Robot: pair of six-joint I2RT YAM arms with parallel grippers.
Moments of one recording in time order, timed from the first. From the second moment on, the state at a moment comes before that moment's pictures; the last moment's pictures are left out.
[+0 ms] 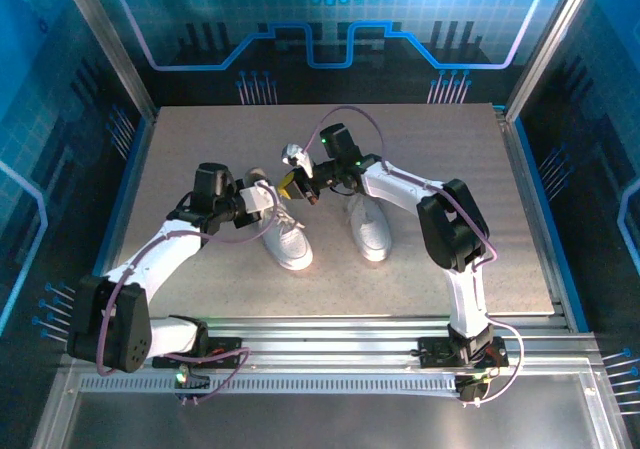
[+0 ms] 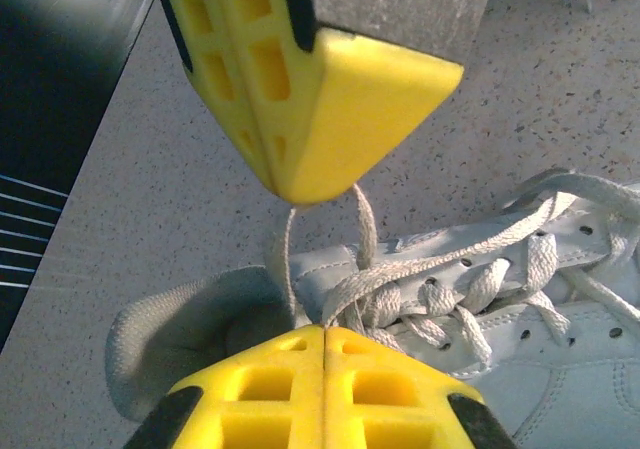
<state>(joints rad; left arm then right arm) -0.17 1.28 0.76 -0.17 0.37 0.97 0.60 2.07 1.57 -0.16 -0.88 -0.29</state>
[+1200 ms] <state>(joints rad) -0.16 1.35 0.79 -0.14 0.38 0.93 0.62 2.07 1.60 -0.26 -0.92 -0.41</state>
